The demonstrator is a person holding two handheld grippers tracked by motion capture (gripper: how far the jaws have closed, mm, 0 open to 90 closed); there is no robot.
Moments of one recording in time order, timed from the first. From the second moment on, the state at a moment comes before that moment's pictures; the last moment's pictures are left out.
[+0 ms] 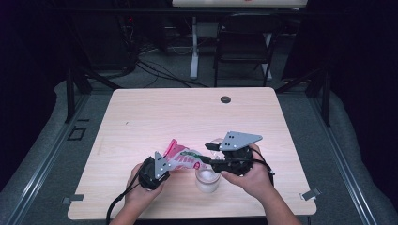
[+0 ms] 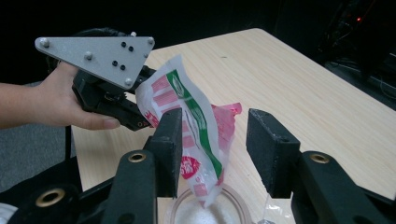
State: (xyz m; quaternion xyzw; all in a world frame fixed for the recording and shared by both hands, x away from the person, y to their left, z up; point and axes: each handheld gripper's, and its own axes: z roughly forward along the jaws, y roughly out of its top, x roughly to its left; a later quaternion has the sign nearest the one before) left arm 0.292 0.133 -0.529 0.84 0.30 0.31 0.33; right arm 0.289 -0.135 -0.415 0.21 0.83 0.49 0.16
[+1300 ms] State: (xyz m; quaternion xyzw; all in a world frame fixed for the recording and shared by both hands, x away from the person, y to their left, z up) left arm 0.319 0.207 -0.539 0.76 0.46 0.34 0.32; right arm 0.295 -0.196 -0.405 0.30 0.78 0.51 0.19
